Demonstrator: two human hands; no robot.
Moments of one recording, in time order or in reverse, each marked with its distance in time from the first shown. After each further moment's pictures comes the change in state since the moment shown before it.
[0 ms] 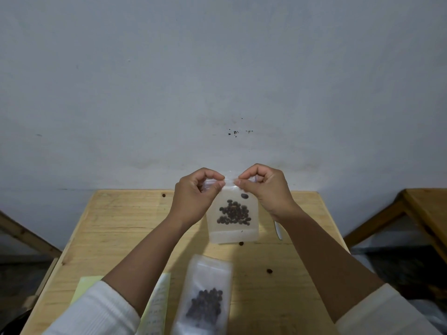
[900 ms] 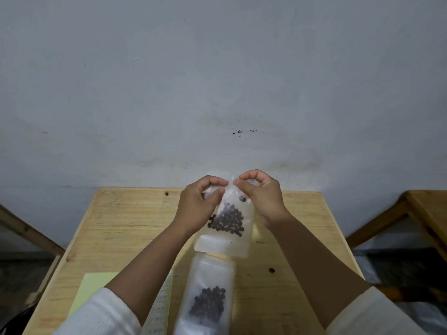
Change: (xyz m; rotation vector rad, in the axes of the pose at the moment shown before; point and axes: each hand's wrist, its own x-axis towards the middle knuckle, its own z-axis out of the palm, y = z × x) left_hand -0.010 -0.012 -0.001 0.030 -0.045 -0.023; right_hand -0.004 0.007 0.026 0.191 0.123 0.187
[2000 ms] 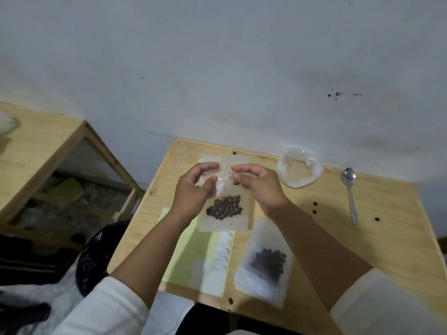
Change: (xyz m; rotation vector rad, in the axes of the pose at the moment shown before) left_hand -0.078 -0.070 -0.117 -0.139 0.268 -0.237; right_hand -0.030 0.064 0.124 -0.019 -0.396 0.163
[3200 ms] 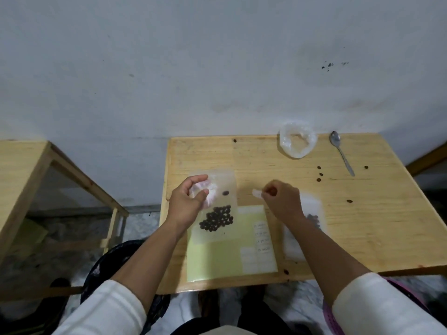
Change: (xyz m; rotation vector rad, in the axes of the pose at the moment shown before) left_hand 0.010 -0.050 -0.117 0.106 -0.236 -0.152; right_hand -0.038 0.080 0.059 -0.904 0.530 0.062
